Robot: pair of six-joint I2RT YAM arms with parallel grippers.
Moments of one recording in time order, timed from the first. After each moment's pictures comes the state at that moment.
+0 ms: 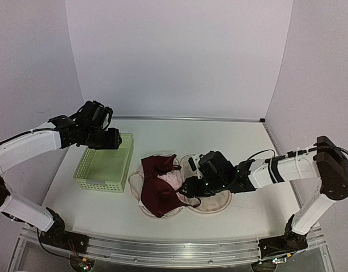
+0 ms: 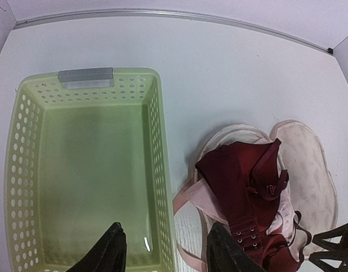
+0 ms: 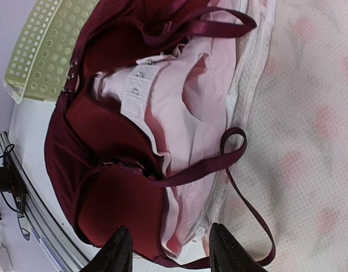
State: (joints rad) left arm -0.64 1.32 1.11 -0.58 -0.21 -0.49; right arm 1.00 1.62 0.82 -0.01 -0.08 0.74
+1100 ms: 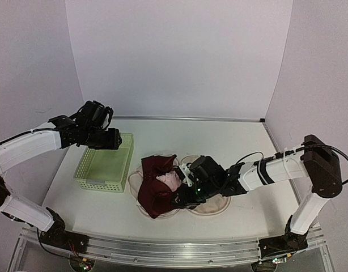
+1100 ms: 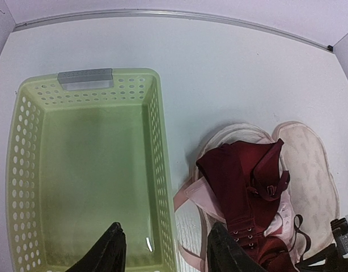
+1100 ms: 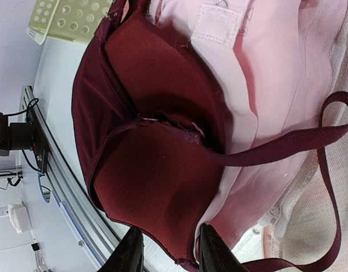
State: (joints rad) left arm -0.64 1.32 1.11 -0.58 -0.21 -0.47; right arm 1.04 1.72 0.86 0.03 -0.31 0.75
